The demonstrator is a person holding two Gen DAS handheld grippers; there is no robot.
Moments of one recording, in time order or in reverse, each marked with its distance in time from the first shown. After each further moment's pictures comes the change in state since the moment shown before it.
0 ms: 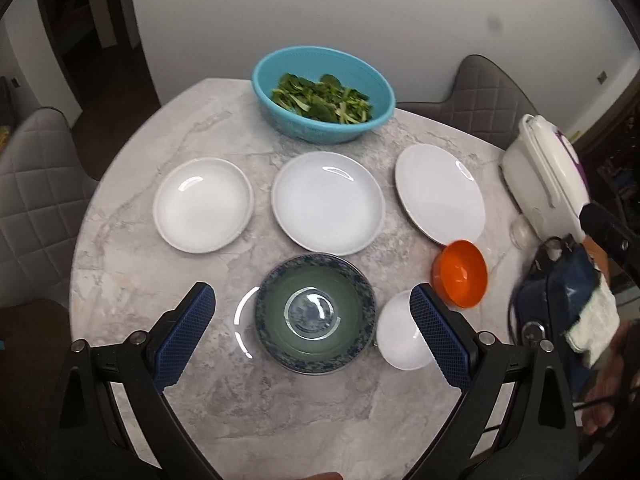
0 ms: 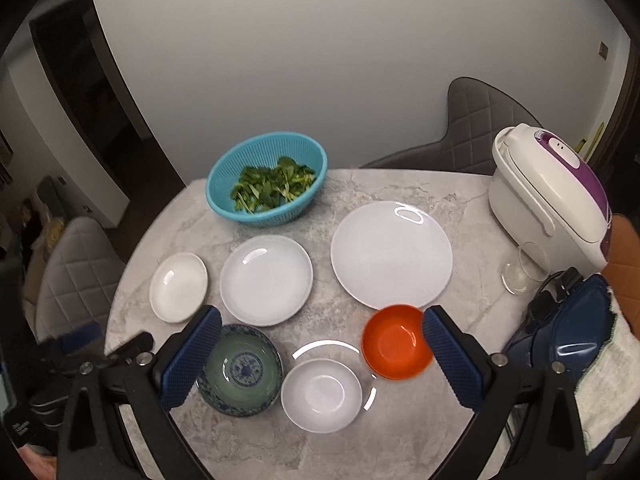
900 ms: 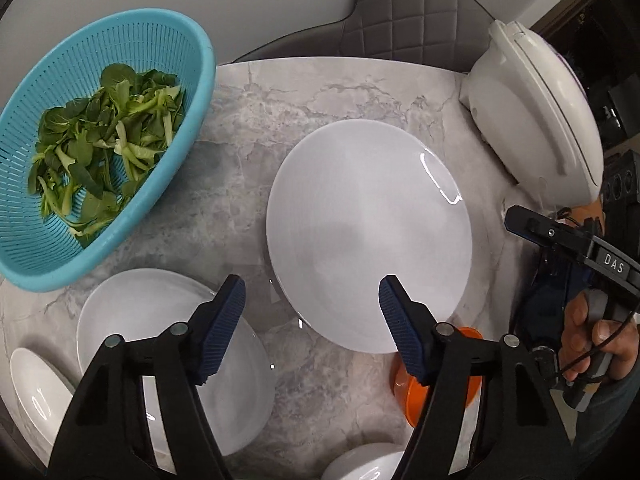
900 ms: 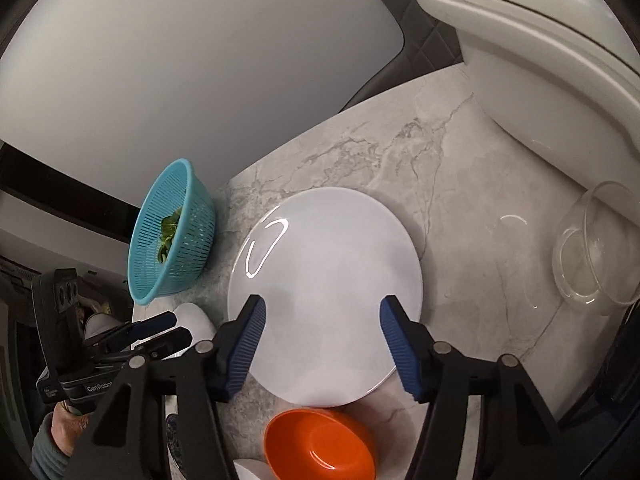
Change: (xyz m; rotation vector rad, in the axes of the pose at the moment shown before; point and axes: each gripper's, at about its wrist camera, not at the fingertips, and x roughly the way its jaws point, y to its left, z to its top) left arm 0.281 -0.155 0.159 0.357 0.287 -0.157; right arm 0.218 -0.231 0.034 0.401 0.183 0.199
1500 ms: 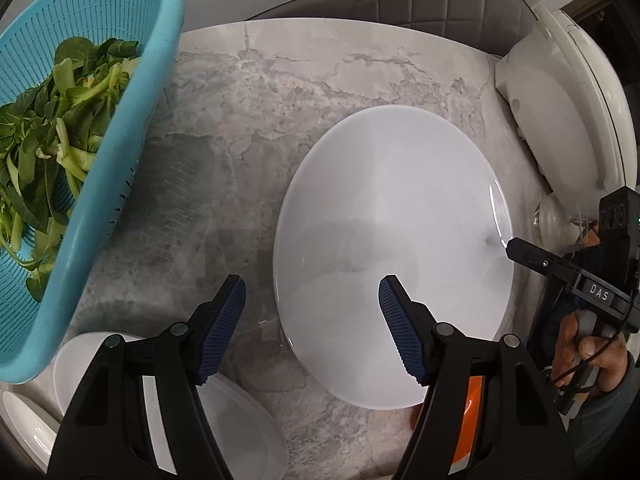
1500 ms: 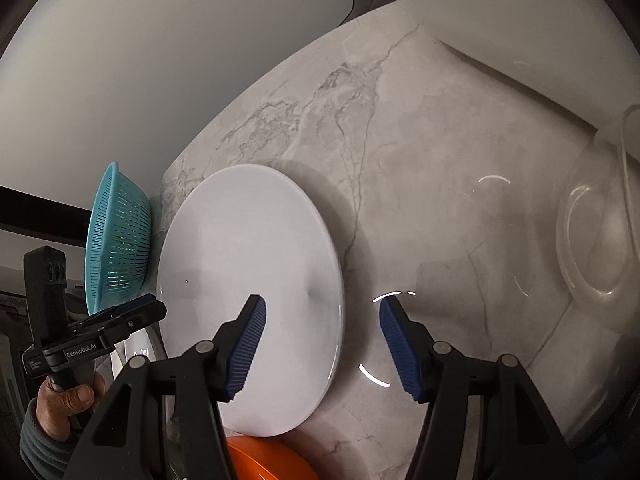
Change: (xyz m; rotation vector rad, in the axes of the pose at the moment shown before) left arm 0.079 0.018 0.040 -0.011 0.107 -0.007; right arm 0.052 -0.060 0.000 0.101 0.095 -0.042
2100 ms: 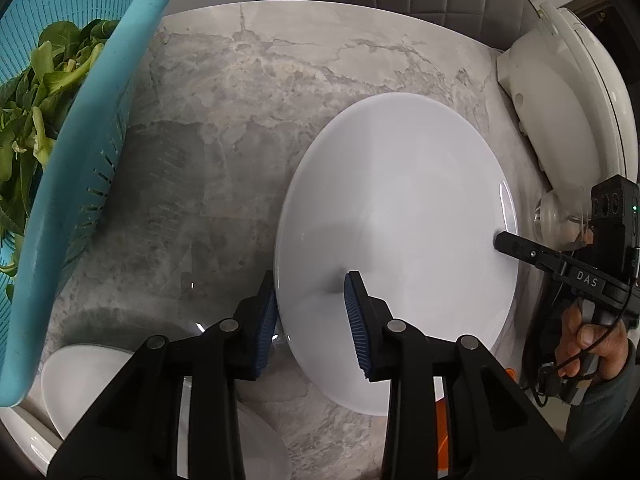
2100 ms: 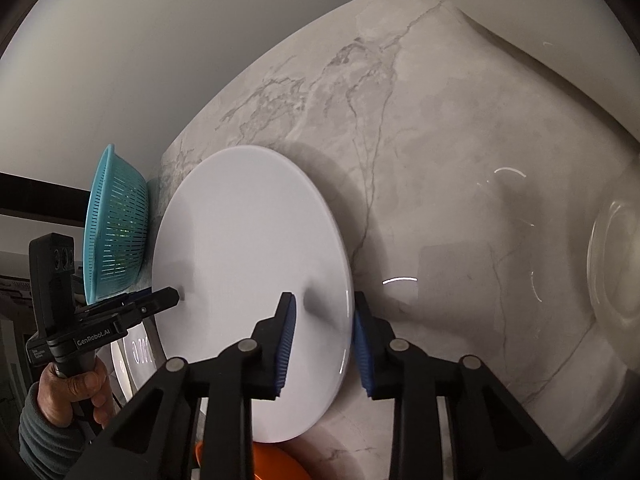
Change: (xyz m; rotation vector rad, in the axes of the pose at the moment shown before) left arm 0.014 0.003 0.002 0.001 0.028 -0.040; right arm 0.017 -0.003 0.010 -0.035 0.076 0.016
